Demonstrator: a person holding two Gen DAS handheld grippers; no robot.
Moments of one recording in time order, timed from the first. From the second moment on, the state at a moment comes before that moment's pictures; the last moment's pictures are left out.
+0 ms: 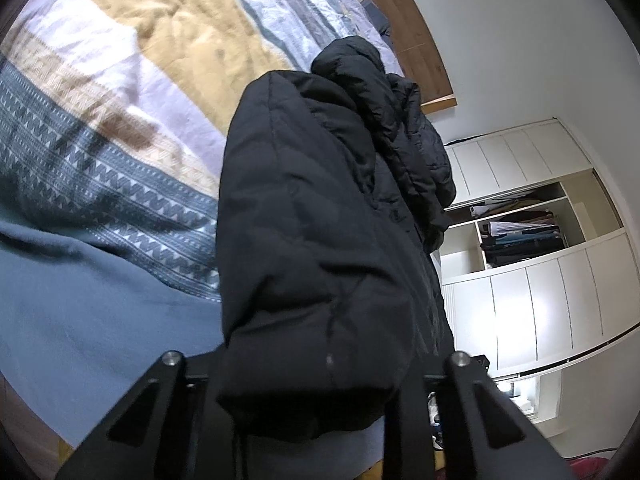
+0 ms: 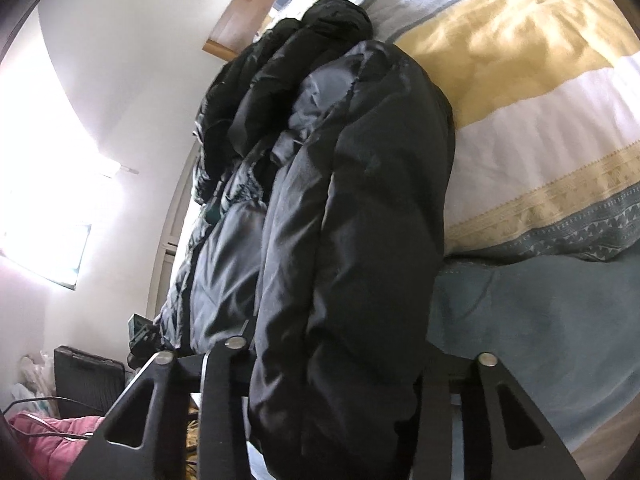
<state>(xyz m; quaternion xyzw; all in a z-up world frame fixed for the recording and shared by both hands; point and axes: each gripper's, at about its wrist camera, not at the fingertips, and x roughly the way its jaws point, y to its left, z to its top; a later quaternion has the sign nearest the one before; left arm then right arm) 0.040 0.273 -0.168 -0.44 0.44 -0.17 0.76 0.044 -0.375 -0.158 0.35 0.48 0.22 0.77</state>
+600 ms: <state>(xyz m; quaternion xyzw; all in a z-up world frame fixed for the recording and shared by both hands) 0.061 0.246 -0.075 -0.42 0.40 -0.20 0.79 0.067 -0.378 -0.116 0.38 0.39 0.26 0.80</state>
